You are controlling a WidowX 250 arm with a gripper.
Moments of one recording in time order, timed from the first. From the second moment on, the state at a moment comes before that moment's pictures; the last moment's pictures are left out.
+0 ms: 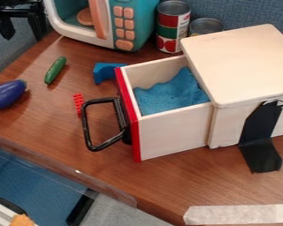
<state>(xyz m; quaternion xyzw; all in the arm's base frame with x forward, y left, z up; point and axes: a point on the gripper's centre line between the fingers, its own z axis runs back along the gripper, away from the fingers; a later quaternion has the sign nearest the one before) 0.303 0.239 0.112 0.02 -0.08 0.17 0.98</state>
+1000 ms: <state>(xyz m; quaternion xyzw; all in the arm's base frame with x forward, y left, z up) 0.287 0.184 0.067 0.00 -0.12 0.23 0.97</state>
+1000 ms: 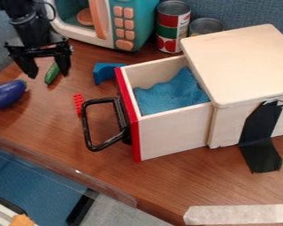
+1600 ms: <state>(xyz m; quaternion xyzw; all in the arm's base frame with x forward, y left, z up) 0.304 0.140 0.044 0.04 -0.13 0.23 0.96</state>
